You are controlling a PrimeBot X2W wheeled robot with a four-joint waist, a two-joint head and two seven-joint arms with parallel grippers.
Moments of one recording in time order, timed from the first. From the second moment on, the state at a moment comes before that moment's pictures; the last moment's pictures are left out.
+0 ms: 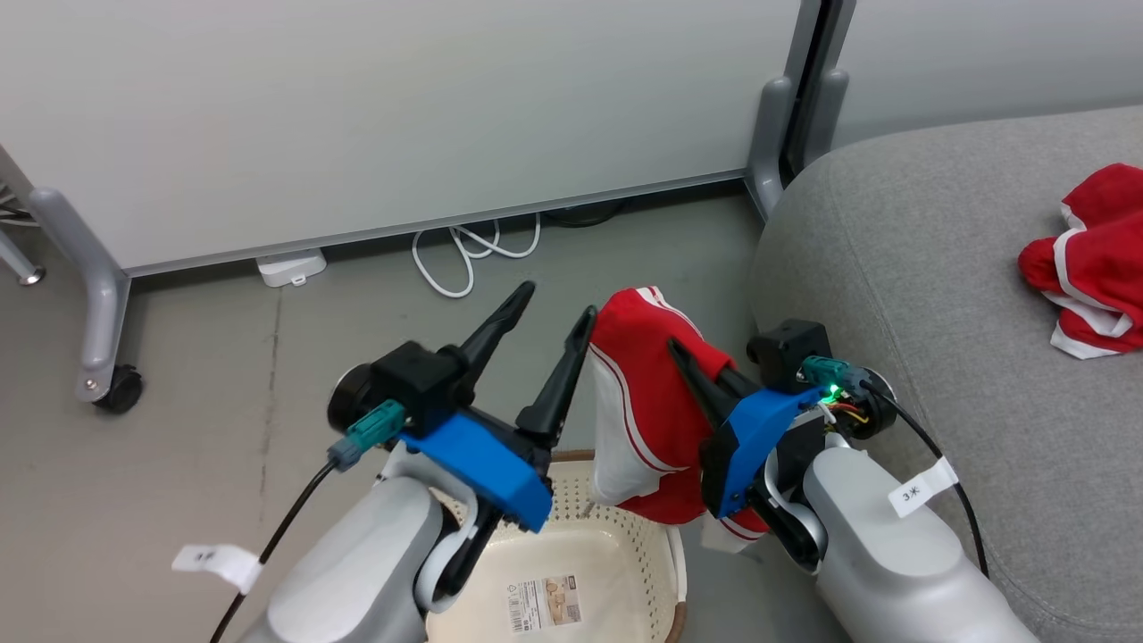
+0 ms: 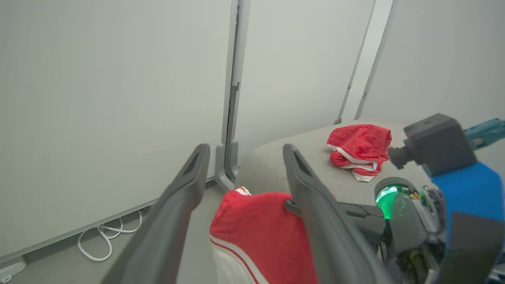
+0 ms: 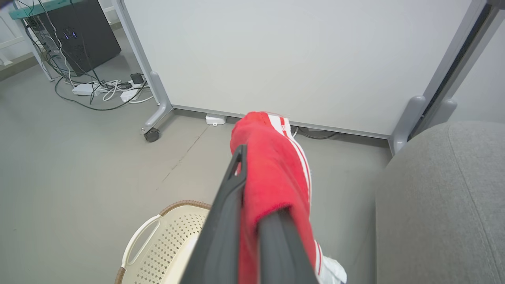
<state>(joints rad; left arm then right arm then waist) -0.55 0.19 -0.77 0.43 -0.65 -0.09 -0.26 -0.64 -0.05 0.50 0.85 0.36 0.13 -0.14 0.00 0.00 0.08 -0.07</state>
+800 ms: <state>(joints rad) -0.17 0.21 -0.43 0.24 -0.40 -0.11 -0.26 -0.58 -0.06 0.41 0.67 0.30 0.13 -0.09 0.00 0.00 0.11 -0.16</state>
